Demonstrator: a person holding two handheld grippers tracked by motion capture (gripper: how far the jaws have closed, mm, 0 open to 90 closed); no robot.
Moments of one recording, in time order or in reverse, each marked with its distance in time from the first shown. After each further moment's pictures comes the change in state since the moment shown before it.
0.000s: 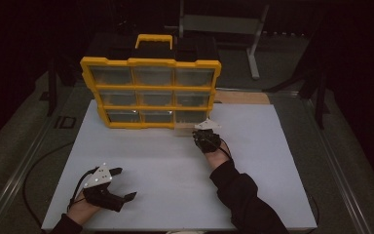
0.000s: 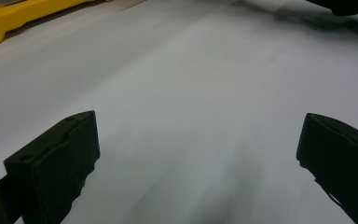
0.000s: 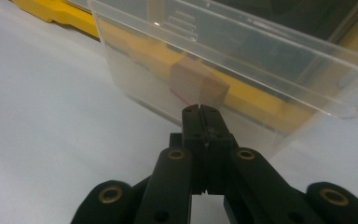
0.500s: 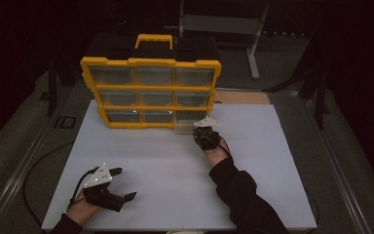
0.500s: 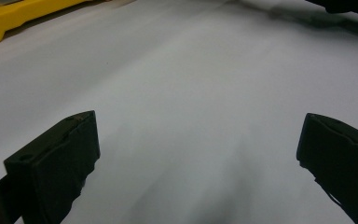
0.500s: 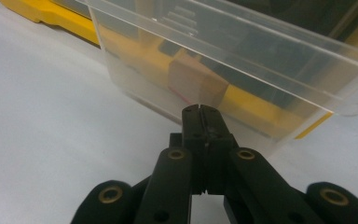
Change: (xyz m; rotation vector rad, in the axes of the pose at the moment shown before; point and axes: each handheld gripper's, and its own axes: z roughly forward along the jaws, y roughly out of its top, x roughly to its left) left arm 0.000 0.000 0.000 0.000 -0.002 -0.002; right arm -0.004 0.005 0.007 0.013 -0.014 -0.002
